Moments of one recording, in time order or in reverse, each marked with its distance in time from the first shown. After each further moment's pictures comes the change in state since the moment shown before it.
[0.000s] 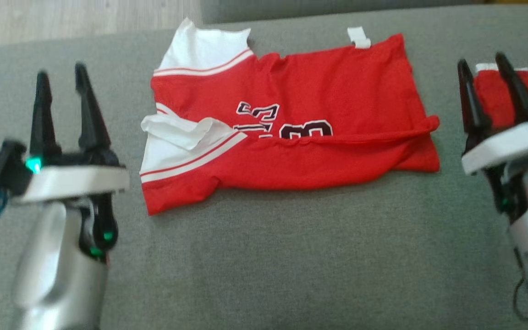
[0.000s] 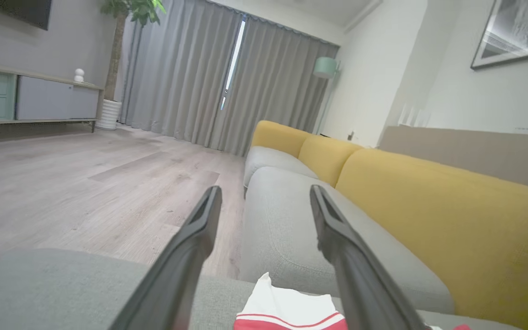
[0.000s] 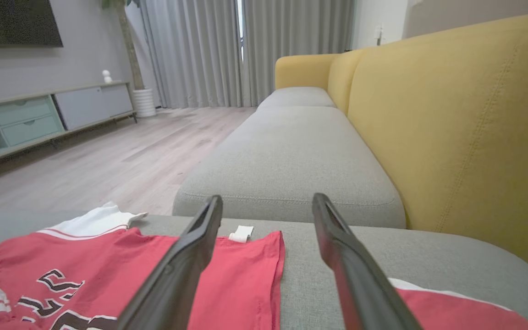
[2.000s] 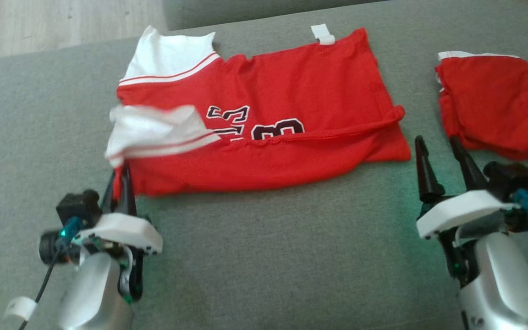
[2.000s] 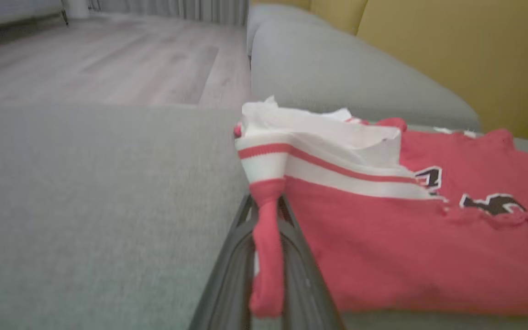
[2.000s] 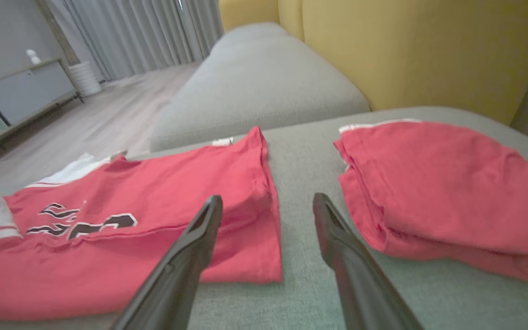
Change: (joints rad) left arm 0.080 -0.081 -0.012 0.367 0.182 0.033 0.120; right arm 0.308 0.288 -0.235 -0.198 -0.212 0.000 0.128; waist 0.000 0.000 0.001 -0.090
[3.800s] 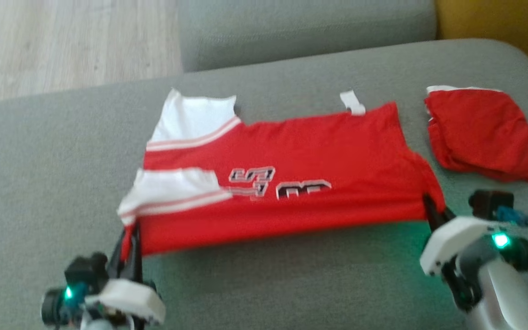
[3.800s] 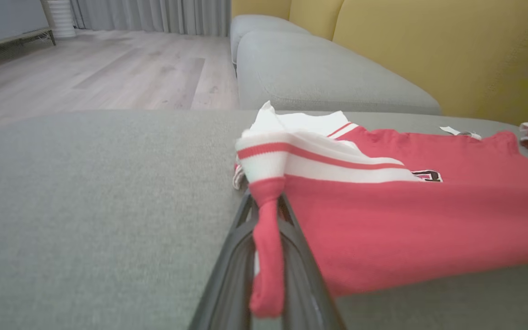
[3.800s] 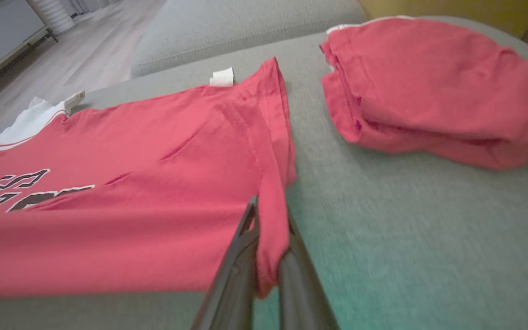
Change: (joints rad) left arm 0.276 0.072 -0.075 -0.259 0.001 0.020 0.003; right arm 0.018 -0.021 -0.037 0.190 0.002 0.000 0.217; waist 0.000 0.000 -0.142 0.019
